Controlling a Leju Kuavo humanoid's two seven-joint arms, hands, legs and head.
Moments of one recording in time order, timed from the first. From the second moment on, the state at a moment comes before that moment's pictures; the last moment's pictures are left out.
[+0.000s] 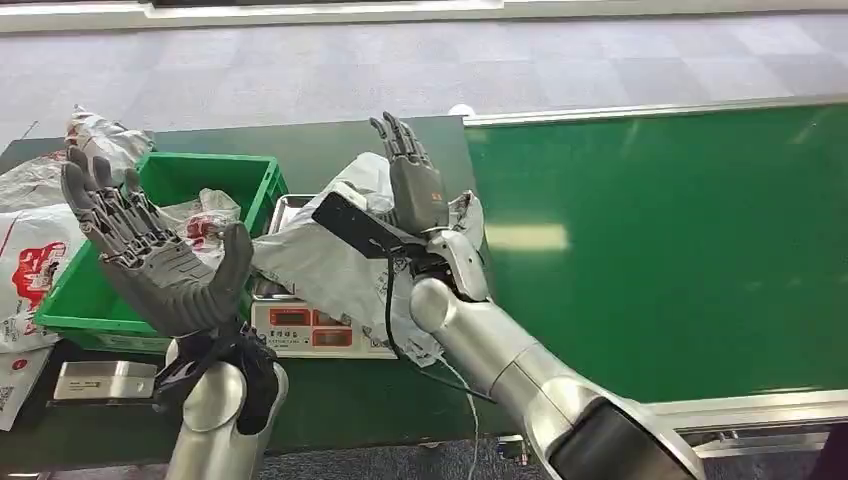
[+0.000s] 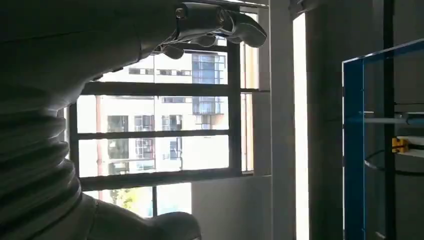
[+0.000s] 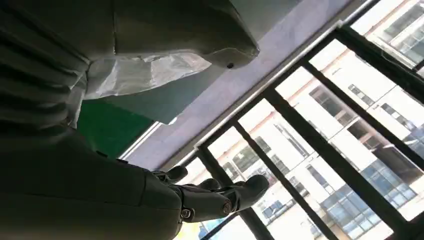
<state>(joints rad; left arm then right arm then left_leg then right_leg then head) -0.21 -0.27 -0.29 -1.72 -0.04 0.52 -0.70 -0.82 0.37 0.72 -0.69 0.59 -0.59 -0.26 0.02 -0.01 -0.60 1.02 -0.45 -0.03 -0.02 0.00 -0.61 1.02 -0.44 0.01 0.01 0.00</state>
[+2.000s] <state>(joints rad) -0.56 -0.21 -0.37 -0.79 -0.97 -0.04 -0.32 -0.33 0.37 0.29 -2.05 0.66 -0.70 -0.70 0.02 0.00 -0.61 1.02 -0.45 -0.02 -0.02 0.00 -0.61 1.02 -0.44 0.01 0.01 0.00</state>
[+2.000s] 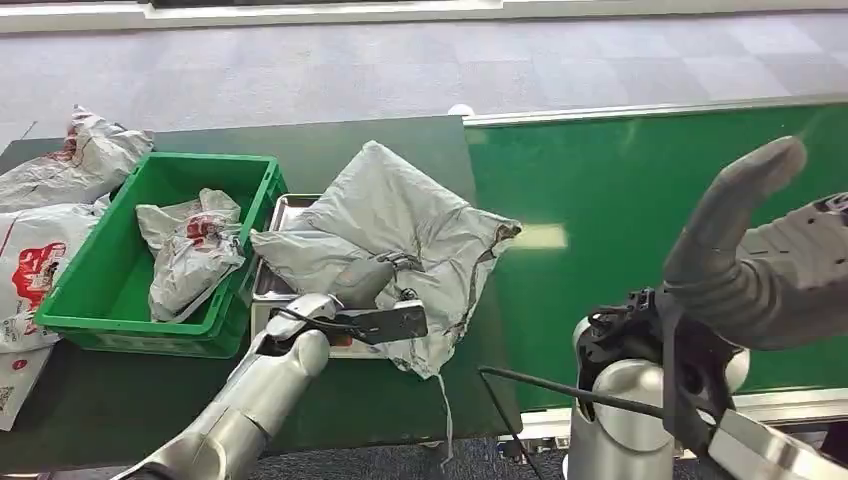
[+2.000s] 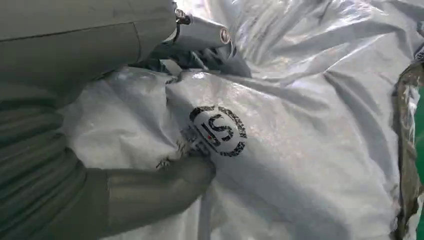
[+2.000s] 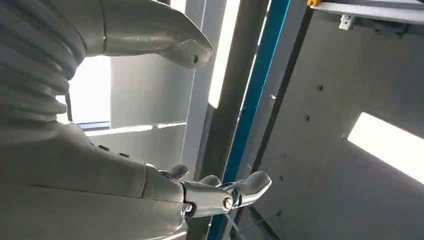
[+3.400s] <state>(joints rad) -0.62 -0.10 -0.13 -0.98 -1.43 0.69 -0.06 -0.31 0.36 0.30 -1.97 0.73 -0.70 -0.63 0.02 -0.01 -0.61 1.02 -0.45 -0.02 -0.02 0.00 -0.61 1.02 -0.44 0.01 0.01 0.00</state>
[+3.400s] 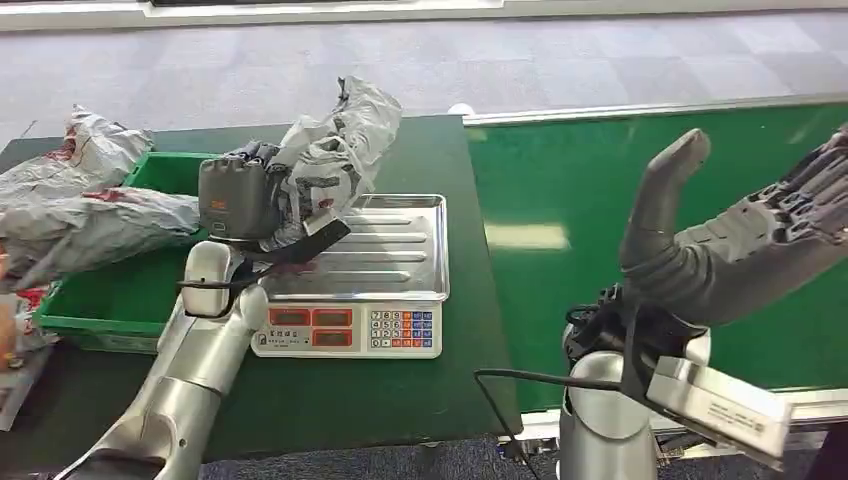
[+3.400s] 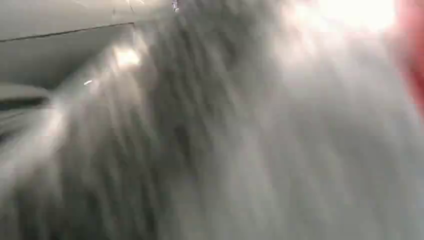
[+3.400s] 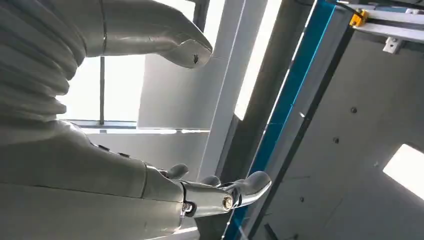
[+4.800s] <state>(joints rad) -0.60 -0.25 0.70 -1.41 -1.36 0.70 -0.72 -0.32 0.36 0.30 -1.87 0.70 -0.70 -0.64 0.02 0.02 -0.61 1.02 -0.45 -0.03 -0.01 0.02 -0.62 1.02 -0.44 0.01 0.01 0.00</state>
